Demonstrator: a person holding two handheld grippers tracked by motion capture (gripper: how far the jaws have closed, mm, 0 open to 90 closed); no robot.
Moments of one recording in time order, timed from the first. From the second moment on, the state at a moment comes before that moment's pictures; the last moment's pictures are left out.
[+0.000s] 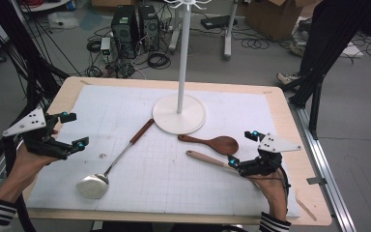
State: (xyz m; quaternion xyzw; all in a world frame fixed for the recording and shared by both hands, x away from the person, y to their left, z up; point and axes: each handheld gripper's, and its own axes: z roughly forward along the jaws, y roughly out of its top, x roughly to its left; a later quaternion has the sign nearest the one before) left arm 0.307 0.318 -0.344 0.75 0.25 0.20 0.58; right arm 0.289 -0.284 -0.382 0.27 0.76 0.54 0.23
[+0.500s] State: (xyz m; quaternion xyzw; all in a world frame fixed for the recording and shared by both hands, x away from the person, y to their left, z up) left arm 0.307 0.315 -0.340 0.76 0.27 0.21 0.55; right arm 0.288 -0.283 -0.381 0.27 0.77 0.54 0.23
